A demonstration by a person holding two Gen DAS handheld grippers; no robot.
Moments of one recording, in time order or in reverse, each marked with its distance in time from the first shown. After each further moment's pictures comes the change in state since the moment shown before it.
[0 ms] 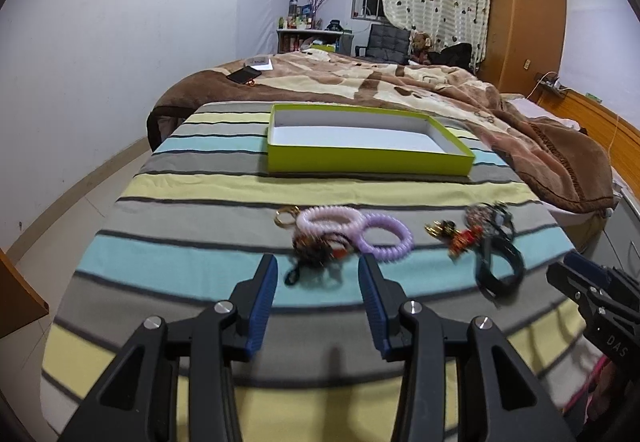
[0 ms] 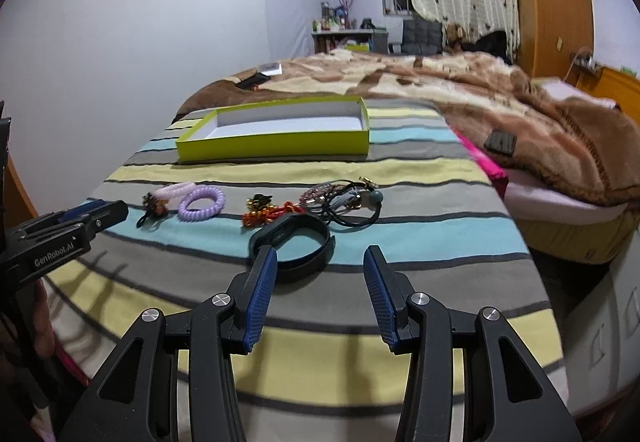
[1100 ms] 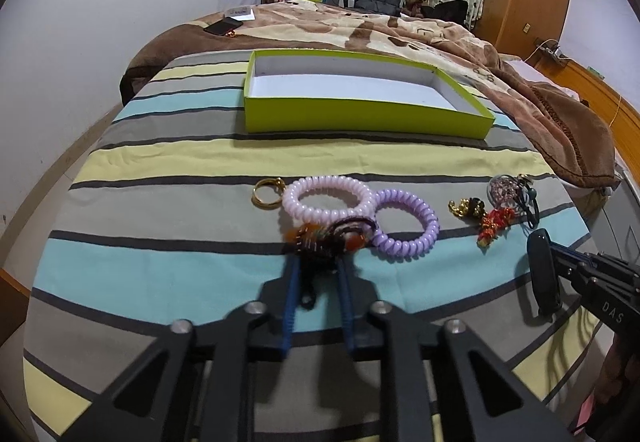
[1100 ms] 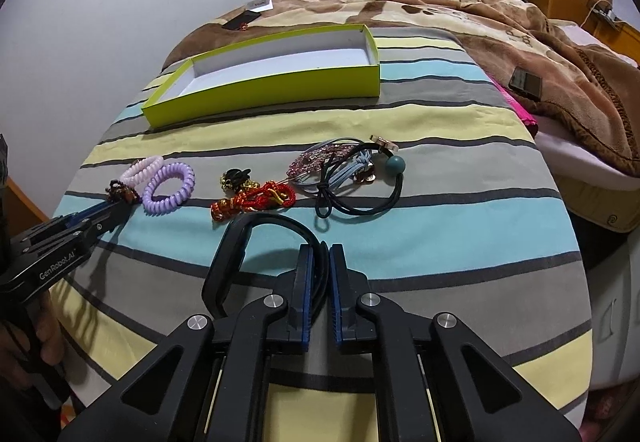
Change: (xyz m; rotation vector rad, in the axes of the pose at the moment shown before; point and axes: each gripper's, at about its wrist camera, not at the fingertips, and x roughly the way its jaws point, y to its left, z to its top) left arm 0.048 0.004 0.006 0.025 0.193 -0.063; right arm 0.065 -0.005 0.019 0.044 0.257 0.025
